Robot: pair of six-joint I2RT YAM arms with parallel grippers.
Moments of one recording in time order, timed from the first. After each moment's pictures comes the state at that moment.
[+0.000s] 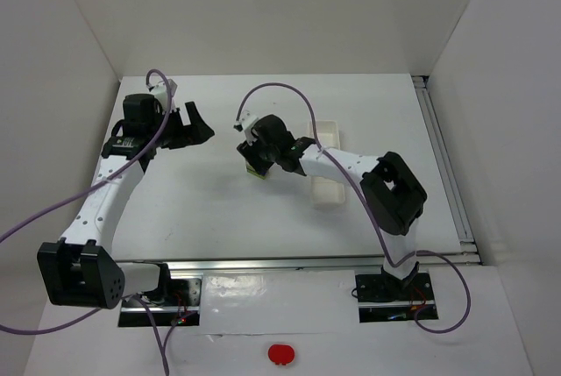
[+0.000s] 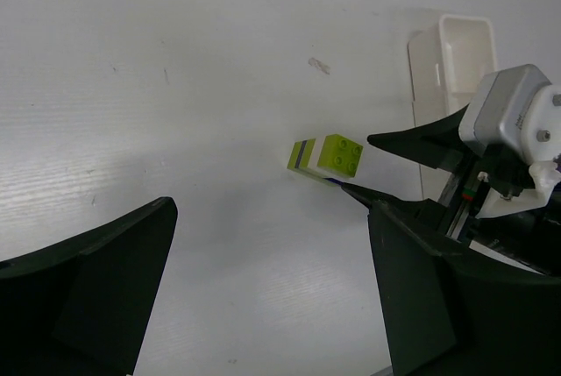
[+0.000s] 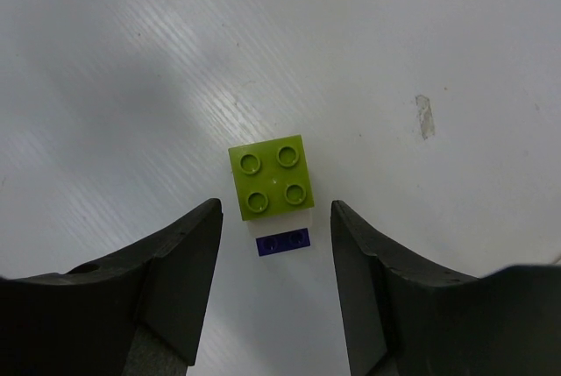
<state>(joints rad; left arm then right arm) -0.03 1.25 1.12 -0.46 0.32 -0.30 0.79 1.90 1.37 -0.13 0.01 -0.11</state>
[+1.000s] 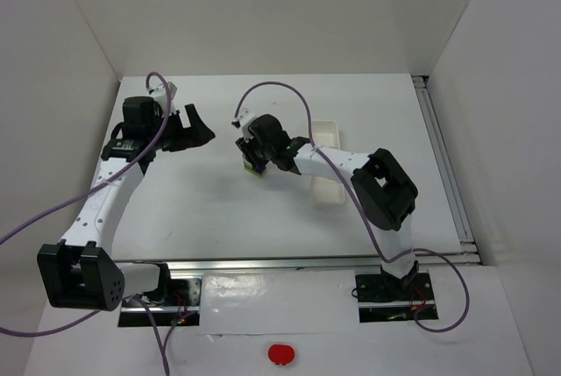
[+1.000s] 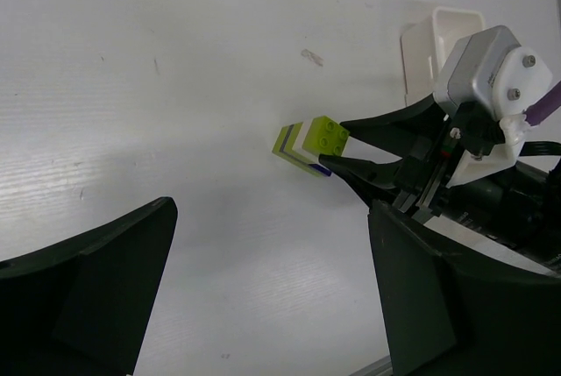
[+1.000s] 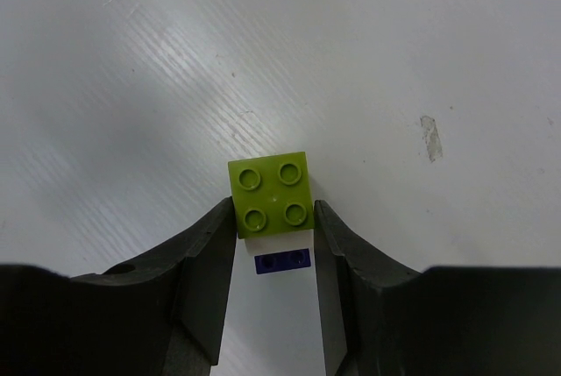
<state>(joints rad) -0.02 1.24 1.09 -0.45 0.35 -0.32 0.79 1.97 1.41 -0.07 0.02 -0.06</state>
